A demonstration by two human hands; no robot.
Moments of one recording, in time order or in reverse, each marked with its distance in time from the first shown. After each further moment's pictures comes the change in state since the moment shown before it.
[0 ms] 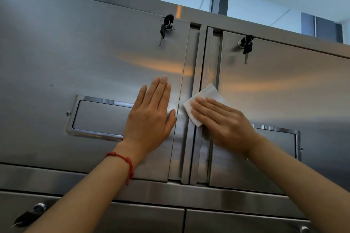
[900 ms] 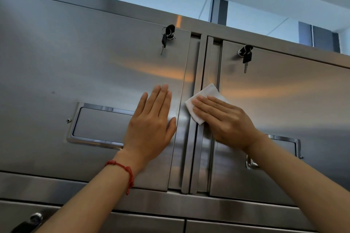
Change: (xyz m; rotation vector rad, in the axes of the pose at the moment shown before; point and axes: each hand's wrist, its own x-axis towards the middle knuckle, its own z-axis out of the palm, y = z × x) left_hand 0.000 0.001 0.000 0.007 0.003 -0.006; right_hand 0.012 0.020 0.004 -0.024 0.055 -0.007
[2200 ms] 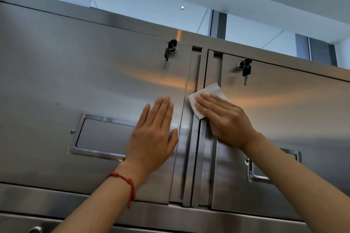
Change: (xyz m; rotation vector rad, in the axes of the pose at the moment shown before) left_hand 0.000 -0.001 0.000 -0.019 -0.026 -0.004; right_hand 0.016 0.019 0.008 0.003 0.014 0.113
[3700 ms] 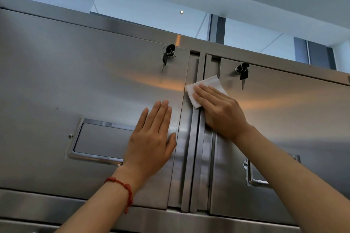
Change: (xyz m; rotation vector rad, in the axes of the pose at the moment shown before) left_hand 0.000 0.000 0.000 -0.007 -0.003 -0.005; right_hand 0.021 0.011 0.009 -0.060 0.023 0.080
